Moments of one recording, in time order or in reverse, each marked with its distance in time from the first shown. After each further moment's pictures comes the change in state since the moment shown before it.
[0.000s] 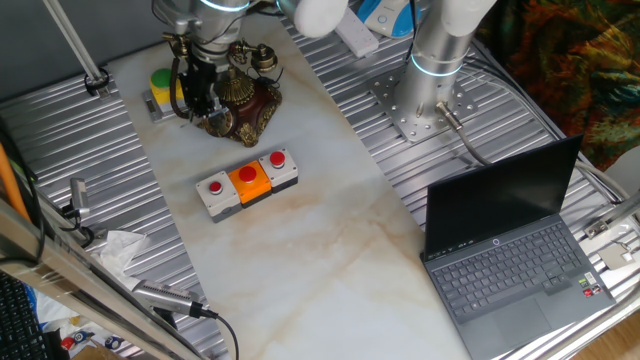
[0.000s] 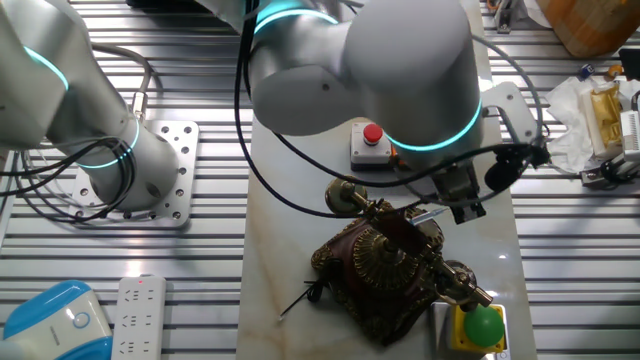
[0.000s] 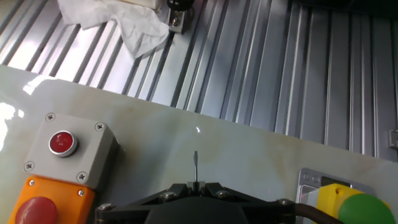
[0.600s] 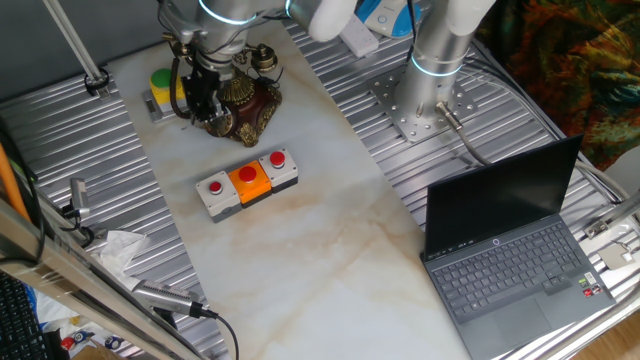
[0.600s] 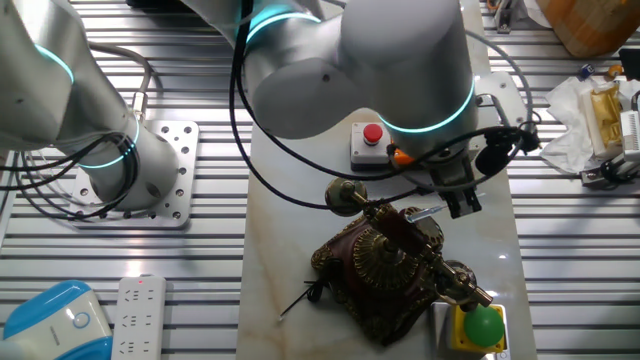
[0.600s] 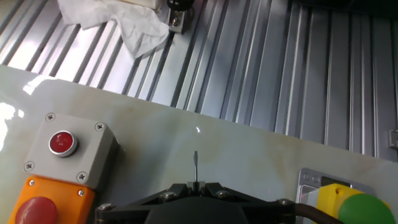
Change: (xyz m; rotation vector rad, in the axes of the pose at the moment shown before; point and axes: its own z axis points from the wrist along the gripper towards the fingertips) arm 0.002 0.004 0.004 0.046 0.004 0.024
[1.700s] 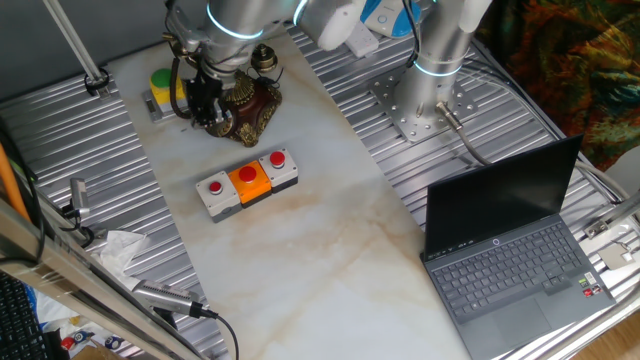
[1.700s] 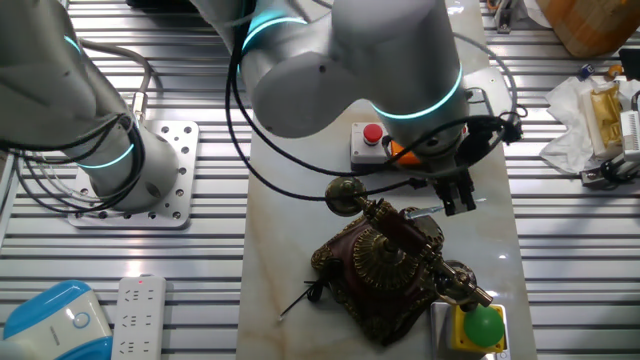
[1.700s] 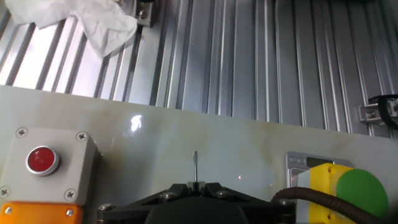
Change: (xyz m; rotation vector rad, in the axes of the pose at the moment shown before) arm 0.001 -0.001 0.013 0.087 -0.019 0.076
